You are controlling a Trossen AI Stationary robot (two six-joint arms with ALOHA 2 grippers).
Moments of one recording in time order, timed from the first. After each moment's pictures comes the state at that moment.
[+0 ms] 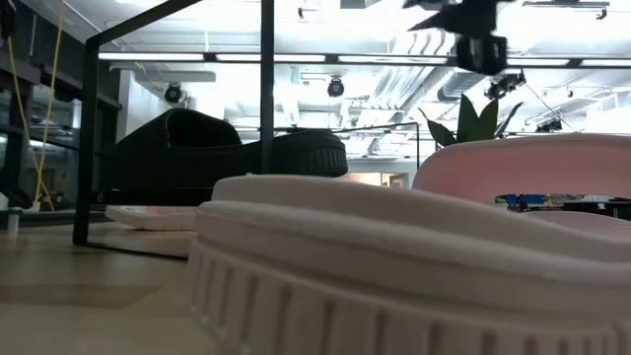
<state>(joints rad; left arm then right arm) -0.73 0.82 0.69 0.44 -0.93 -1.02 0.31 1.26 0.88 -0.14 0.15 0.99</state>
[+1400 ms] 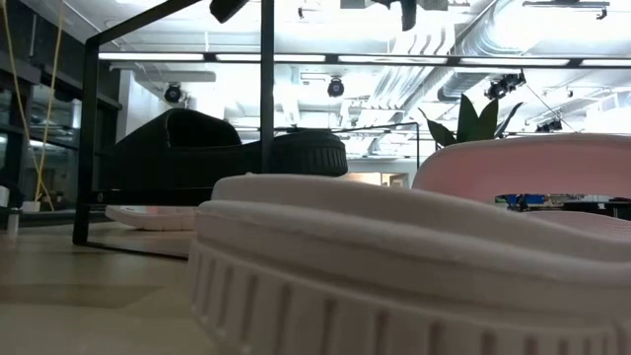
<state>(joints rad) -0.06 1.11 0.73 0.88 -0.49 -0.90 0.23 1.41 0.95 0.49 0.58 0.36</state>
